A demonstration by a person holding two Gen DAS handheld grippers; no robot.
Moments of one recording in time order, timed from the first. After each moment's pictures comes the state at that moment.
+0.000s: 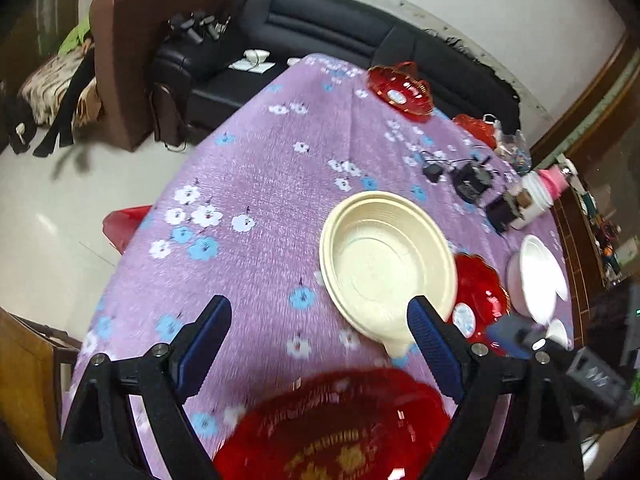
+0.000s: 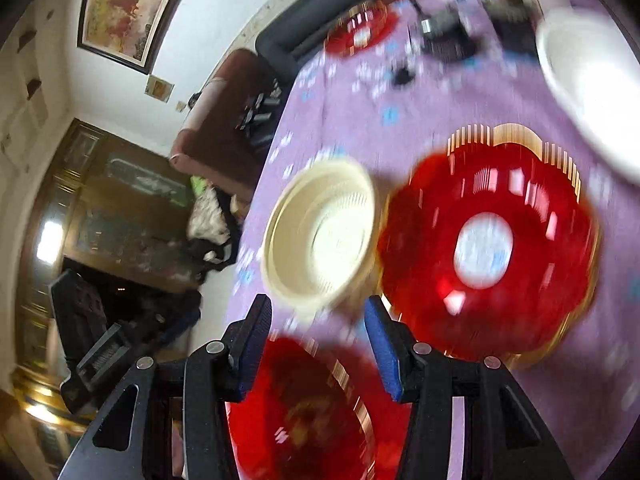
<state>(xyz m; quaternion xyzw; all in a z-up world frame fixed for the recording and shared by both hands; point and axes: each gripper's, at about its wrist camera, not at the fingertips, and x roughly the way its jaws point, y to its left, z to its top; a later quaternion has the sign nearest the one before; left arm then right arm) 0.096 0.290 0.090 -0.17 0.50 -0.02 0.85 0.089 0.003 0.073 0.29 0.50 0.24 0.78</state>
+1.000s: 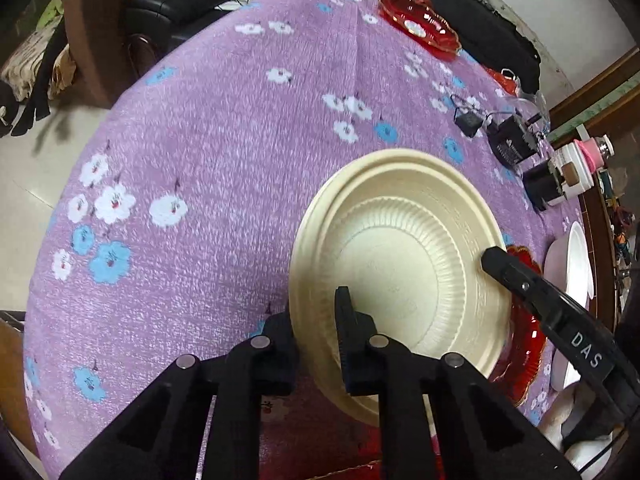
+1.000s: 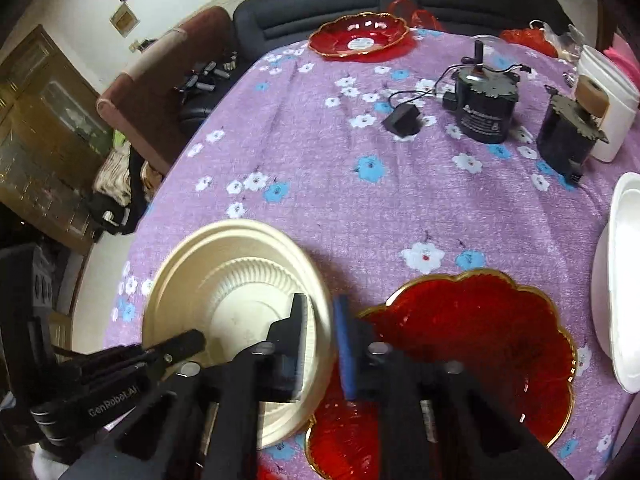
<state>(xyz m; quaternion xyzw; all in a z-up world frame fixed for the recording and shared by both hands) 0.168 0.265 0.024 -0.17 0.58 -0.03 0.80 0.176 0.057 0.049 0.09 0.53 0.16 0.83</state>
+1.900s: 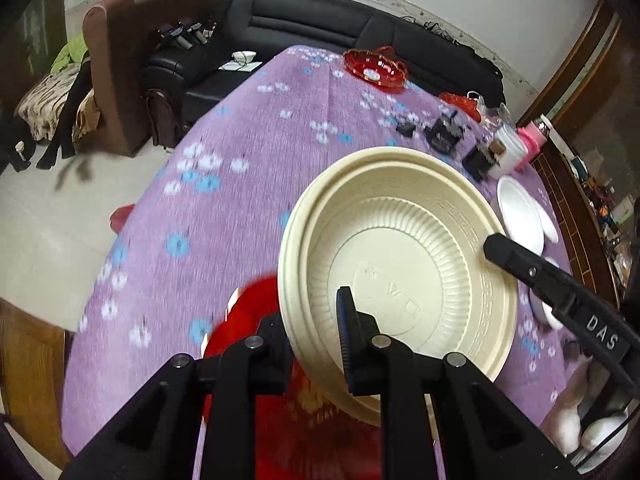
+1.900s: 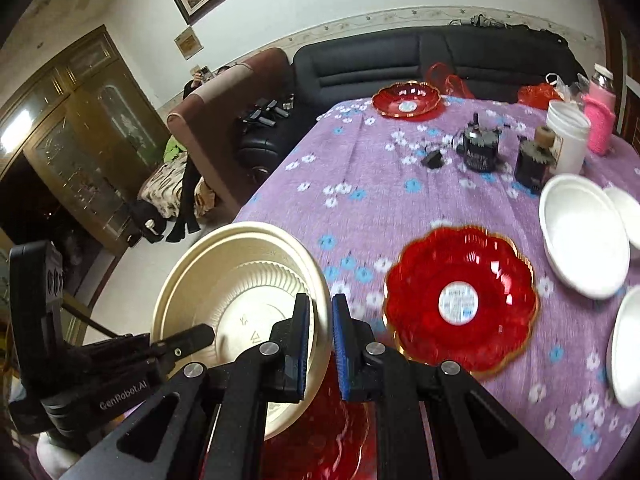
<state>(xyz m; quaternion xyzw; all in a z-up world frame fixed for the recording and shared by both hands) -0.001 0.262 0.104 -0.13 0.50 -0.03 0.86 0.022 0.053 0.135 0.09 0.44 0.23 0.86</state>
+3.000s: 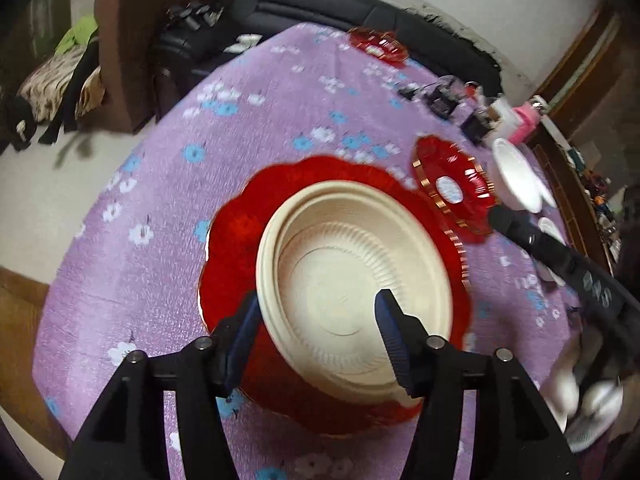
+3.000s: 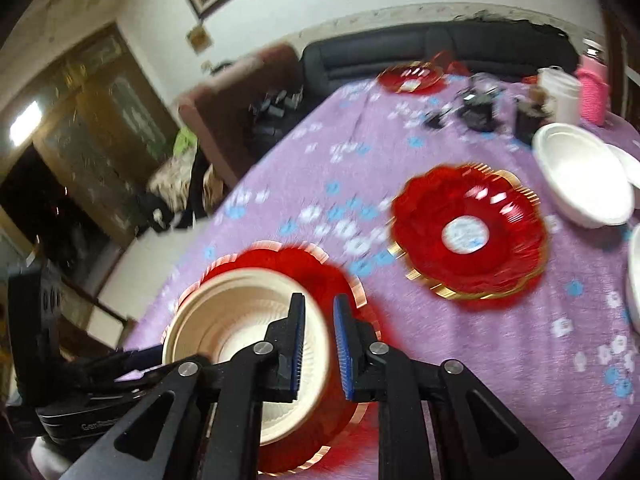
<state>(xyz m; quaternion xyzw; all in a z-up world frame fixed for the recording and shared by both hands) -0.066 0.261 0.081 -0.14 0.50 -0.04 0.86 -0.031 0.029 0.097 0.10 0.42 0.23 0.87</state>
